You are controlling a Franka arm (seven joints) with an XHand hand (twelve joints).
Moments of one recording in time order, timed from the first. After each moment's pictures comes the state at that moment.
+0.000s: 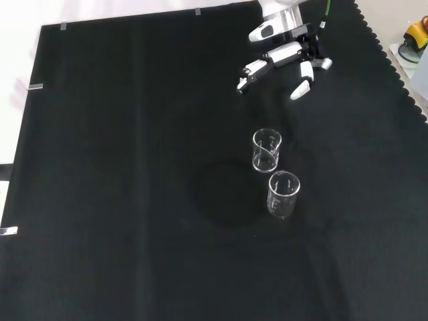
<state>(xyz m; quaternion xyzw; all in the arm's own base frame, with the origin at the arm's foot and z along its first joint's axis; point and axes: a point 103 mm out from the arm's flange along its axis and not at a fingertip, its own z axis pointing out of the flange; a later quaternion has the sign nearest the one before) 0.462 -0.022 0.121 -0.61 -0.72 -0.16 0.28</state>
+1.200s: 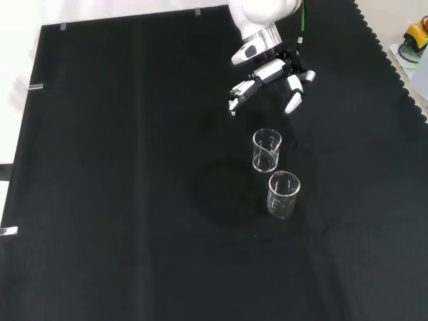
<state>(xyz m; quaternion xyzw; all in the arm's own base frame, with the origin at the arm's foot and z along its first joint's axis) 0.497 -0.005 0.092 -0.52 -0.77 -0.18 0.33</state>
